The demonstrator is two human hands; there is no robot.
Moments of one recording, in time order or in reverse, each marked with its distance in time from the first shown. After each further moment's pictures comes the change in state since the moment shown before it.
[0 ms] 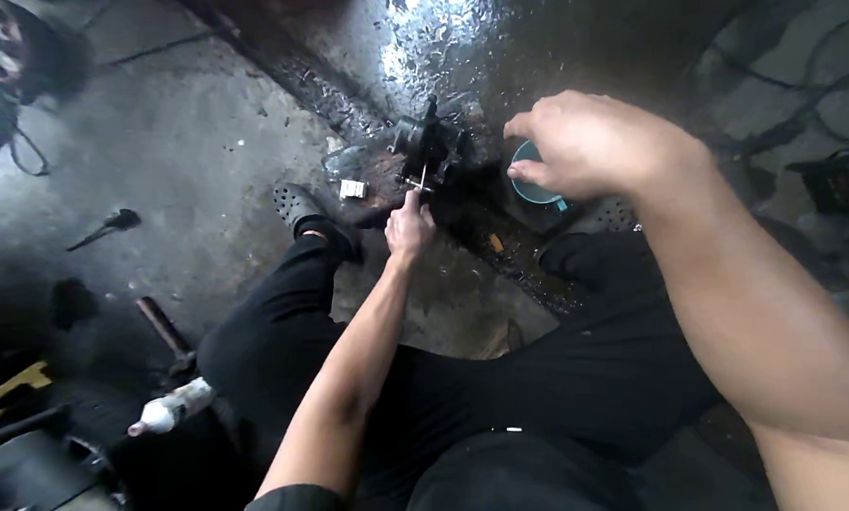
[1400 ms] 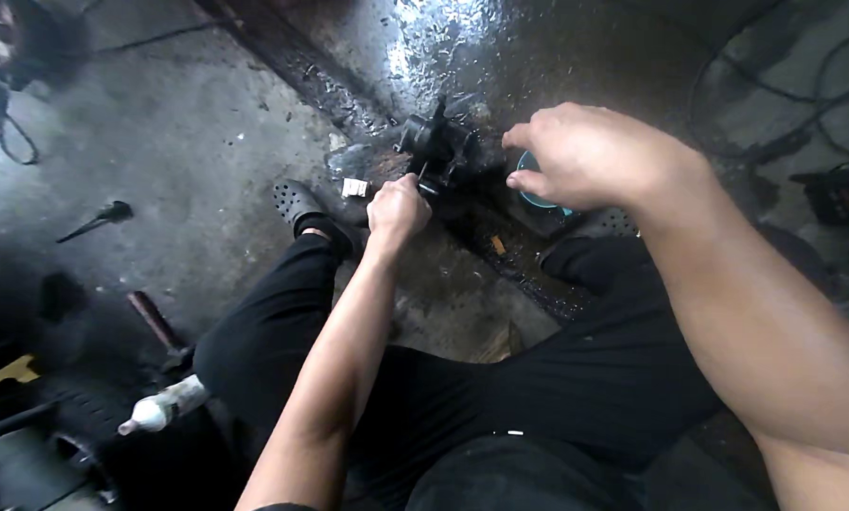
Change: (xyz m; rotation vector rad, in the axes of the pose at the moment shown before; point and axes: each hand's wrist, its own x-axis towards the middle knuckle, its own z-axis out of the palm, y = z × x) left_hand 0.005 0.040 -0.076 0.218 -0.154 -0.011; right_hand 0.010 -0.009 -0.001 -0.030 -0.028 -0.028
